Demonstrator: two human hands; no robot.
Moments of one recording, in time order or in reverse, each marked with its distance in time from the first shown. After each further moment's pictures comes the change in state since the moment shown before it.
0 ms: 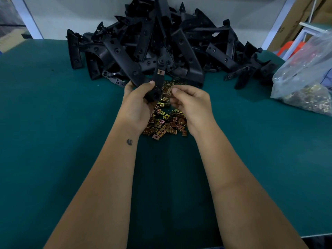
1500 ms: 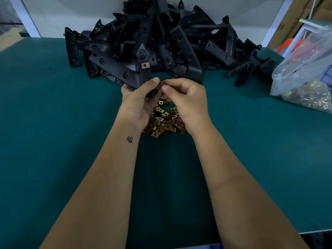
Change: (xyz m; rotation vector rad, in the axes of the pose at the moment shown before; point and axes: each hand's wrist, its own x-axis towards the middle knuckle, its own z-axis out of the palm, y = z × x) left_hand -0.001 -0.004 0.003 -0.140 0.020 0.048; right_hand -0.005 0.000 0.006 -0.165 -0.044 -0.254
